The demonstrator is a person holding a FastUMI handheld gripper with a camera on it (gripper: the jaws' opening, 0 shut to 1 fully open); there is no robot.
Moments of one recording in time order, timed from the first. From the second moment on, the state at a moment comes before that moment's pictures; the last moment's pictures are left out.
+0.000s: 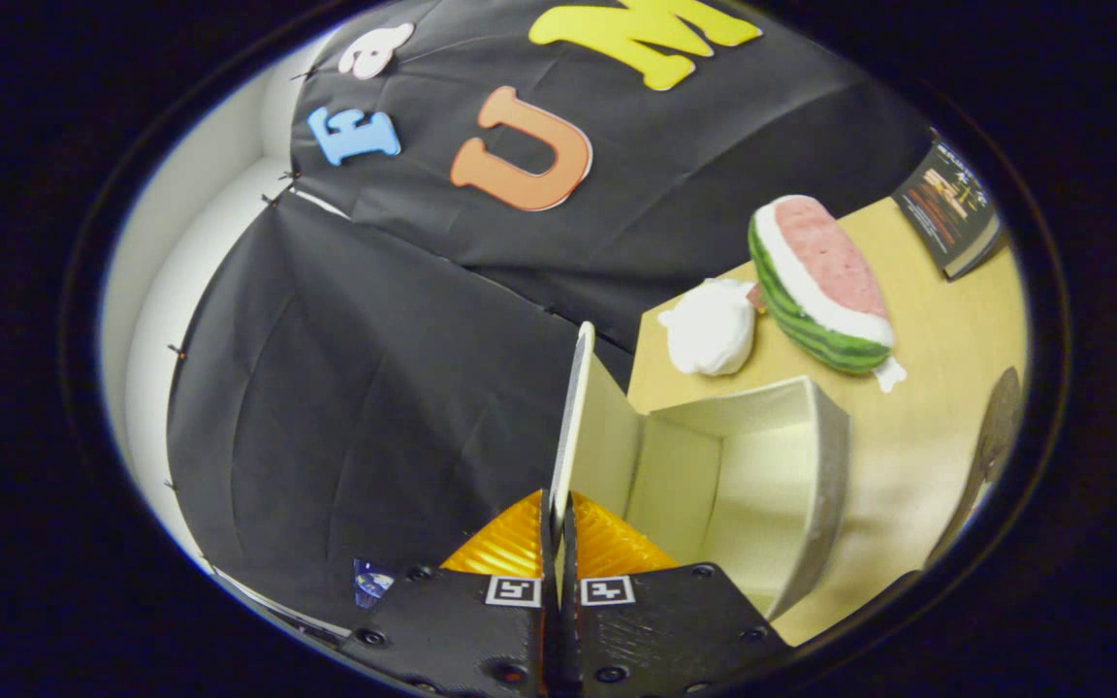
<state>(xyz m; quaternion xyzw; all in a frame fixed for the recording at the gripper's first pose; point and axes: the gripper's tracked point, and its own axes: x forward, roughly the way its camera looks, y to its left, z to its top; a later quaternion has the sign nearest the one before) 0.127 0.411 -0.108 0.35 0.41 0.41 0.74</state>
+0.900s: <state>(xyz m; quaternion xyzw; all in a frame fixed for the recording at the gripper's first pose) 0.103 0.454 -0.065 0.11 0.29 0.40 0.87</state>
